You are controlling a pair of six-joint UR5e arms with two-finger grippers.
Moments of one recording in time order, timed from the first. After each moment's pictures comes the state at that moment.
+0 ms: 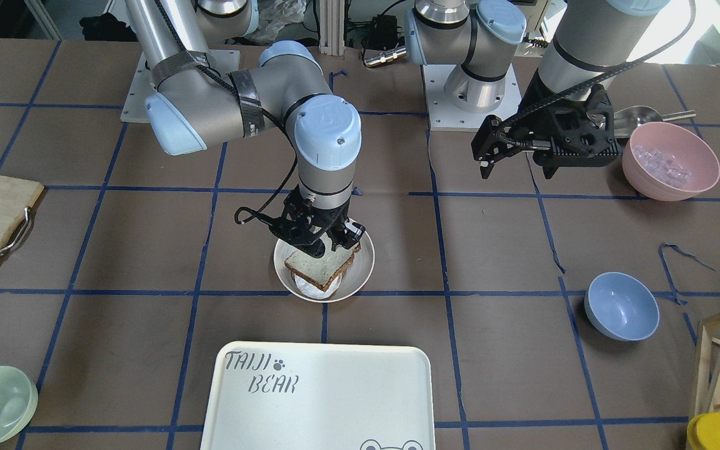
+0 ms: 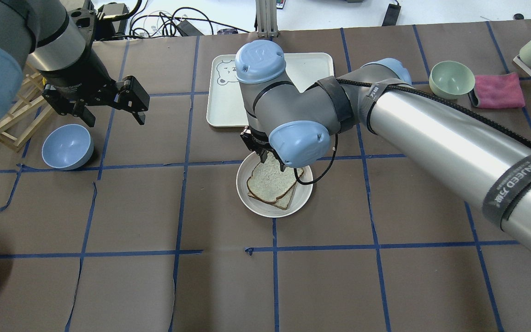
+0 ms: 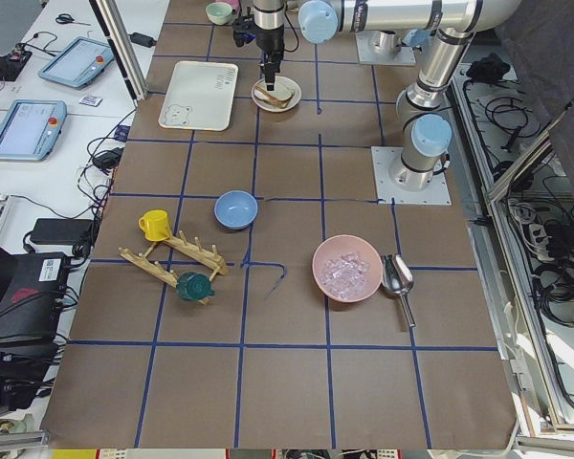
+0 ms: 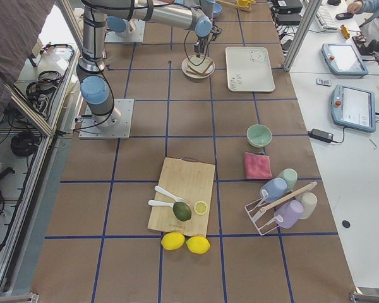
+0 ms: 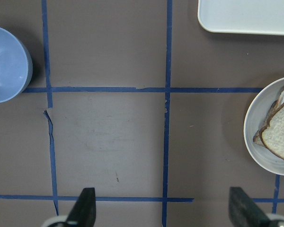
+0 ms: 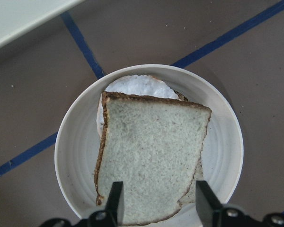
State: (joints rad) left arm -1.52 -1.56 -1.62 -1.53 1.59 0.04; right arm 2.00 -1.17 1.62 -1.96 -1.59 0.94
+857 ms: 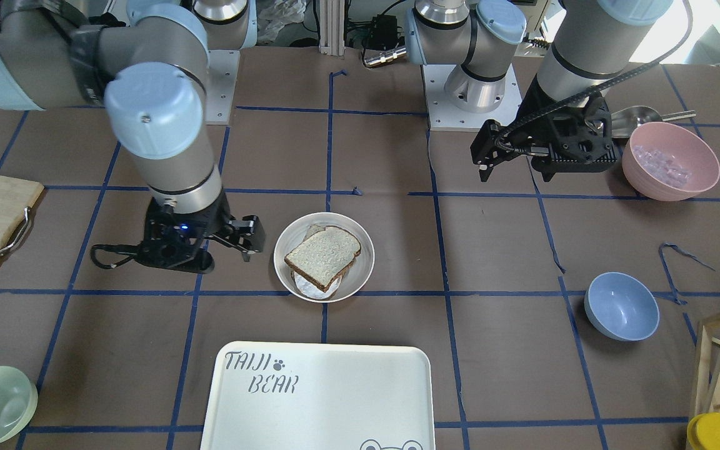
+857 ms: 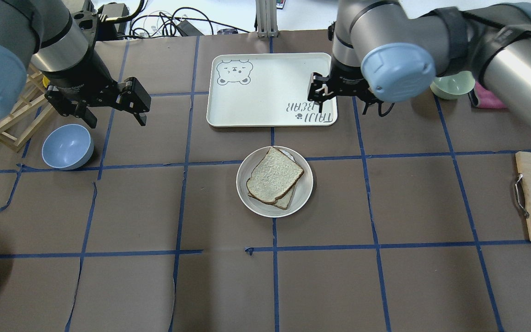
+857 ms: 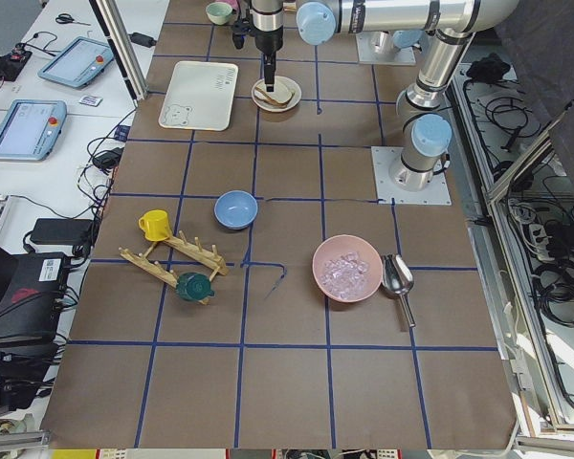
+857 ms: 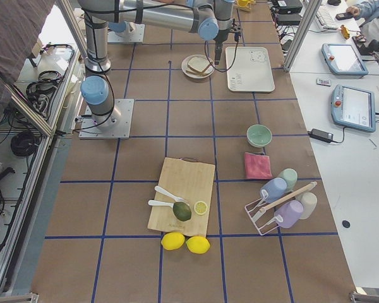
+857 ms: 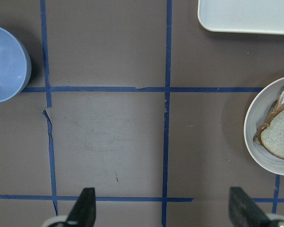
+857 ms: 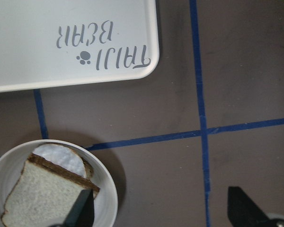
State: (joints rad) left arm -1.52 -1.58 -1.63 -1.54 1.59 0.04; right arm 1.69 -1.33 1.56 -1.78 -1.60 0.18
